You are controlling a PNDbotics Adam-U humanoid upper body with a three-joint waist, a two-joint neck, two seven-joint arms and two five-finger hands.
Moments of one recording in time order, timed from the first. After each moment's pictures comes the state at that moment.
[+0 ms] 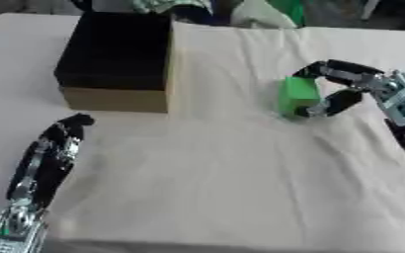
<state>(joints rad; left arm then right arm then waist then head) -0.14 0.20 -0.11 -1.70 -0.04 -0.11 -0.05 -0.86 -0.51 0.14 -0.79 0.52 -0.64 0.52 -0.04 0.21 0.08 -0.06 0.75</state>
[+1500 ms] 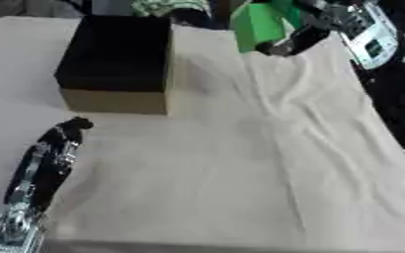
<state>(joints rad) -0.14 0.20 -0.13 -1.70 -0.04 -0.11 -0.07 -1.16 -0.34 0.08 -0.83 0.57 -0.75 0.40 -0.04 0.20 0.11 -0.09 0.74</state>
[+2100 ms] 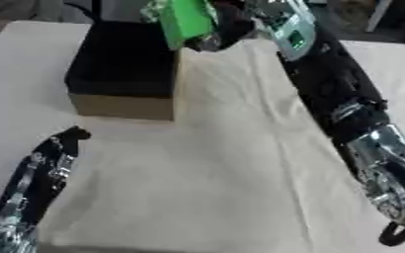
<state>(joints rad) -0.18 0.20 -0.17 -1.70 -0.03 -0.12 -0.12 -1.27 -0.13 -0.02 -0.76 0.78 -0.73 0.38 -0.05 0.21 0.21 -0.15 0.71</state>
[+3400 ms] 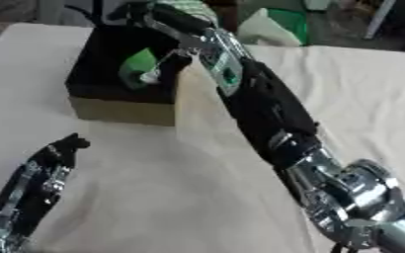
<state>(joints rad) -0.20 0.20 -0.19 -1.70 -0.02 -0.12 -0.15 -1.24 -0.02 -0.06 -0.73 1.02 -0.63 0.17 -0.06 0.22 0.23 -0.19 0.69</state>
